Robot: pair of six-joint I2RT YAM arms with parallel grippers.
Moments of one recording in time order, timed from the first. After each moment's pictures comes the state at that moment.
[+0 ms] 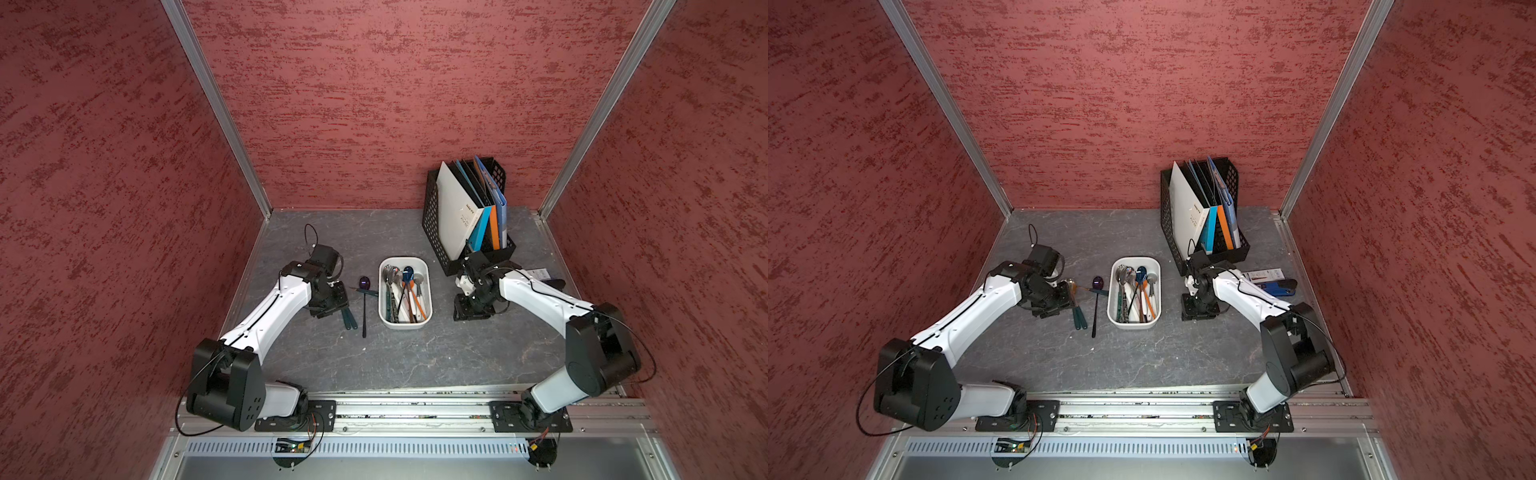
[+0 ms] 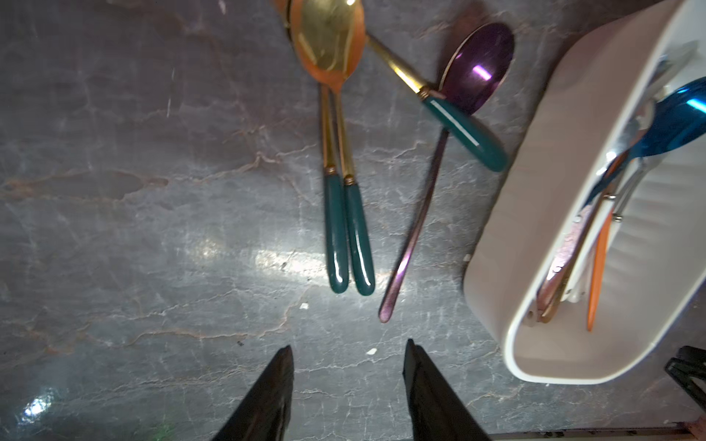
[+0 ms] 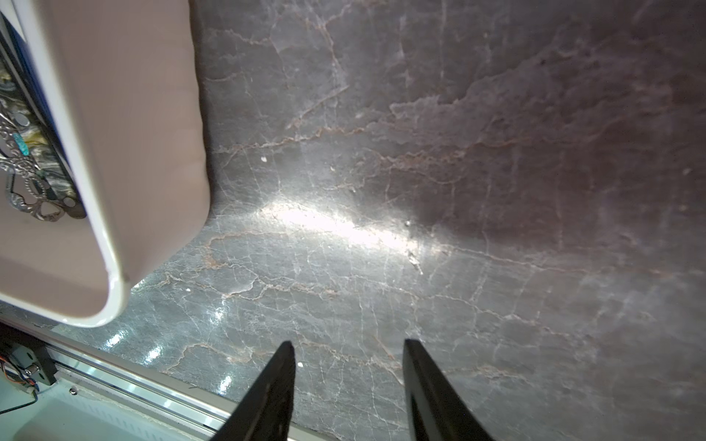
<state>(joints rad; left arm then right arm) -0.25 1.34 0.98 -1.00 0.12 -0.62 0.40 1.58 1.05 -0.92 -0.24 0.28</state>
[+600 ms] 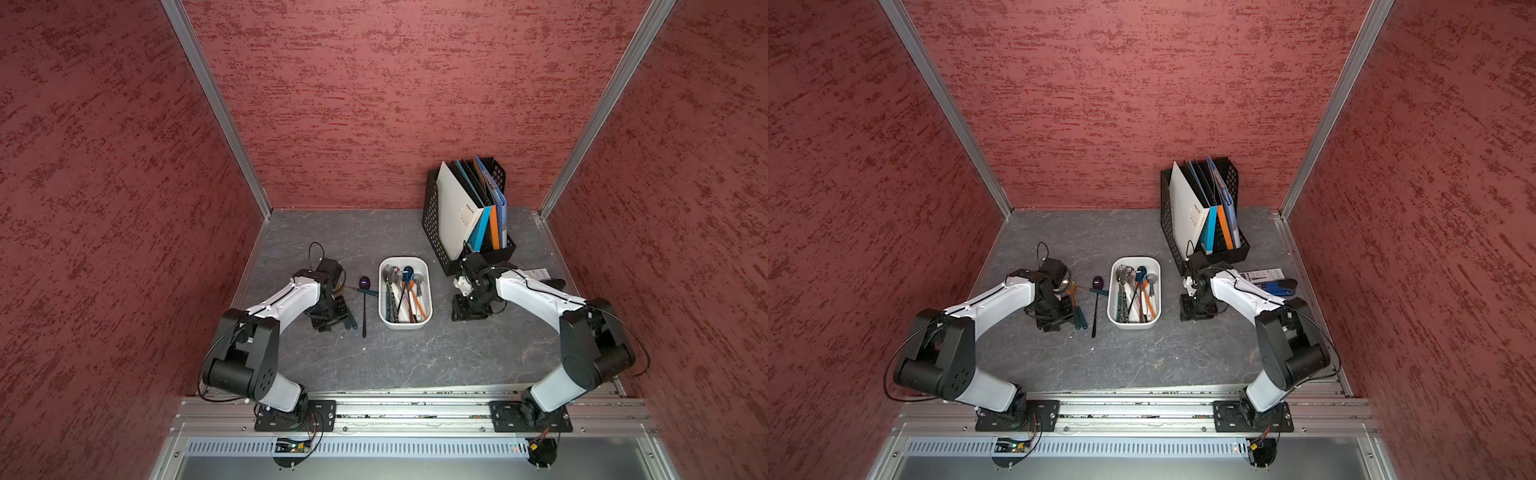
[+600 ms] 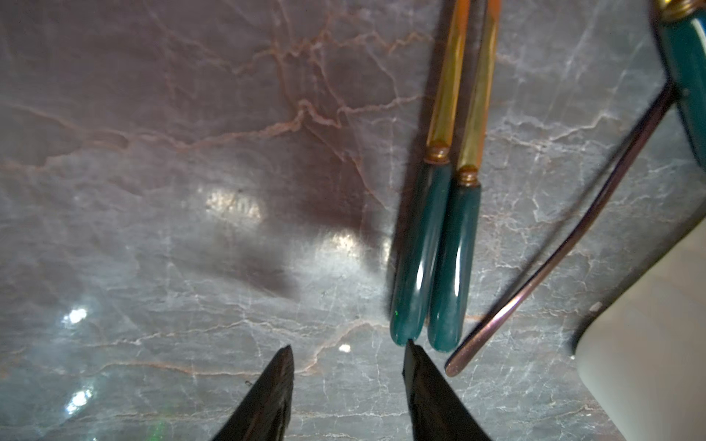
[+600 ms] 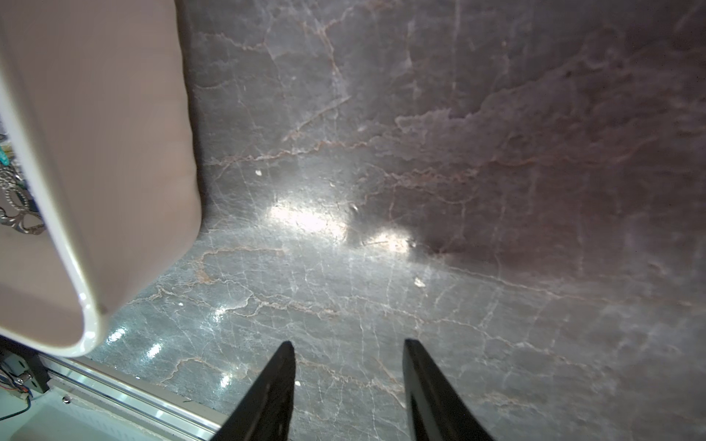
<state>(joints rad) -0.25 1.54 0.92 -0.90 0.12 -0.66 0.40 1.61 1.04 -0.88 -0.25 0.27</state>
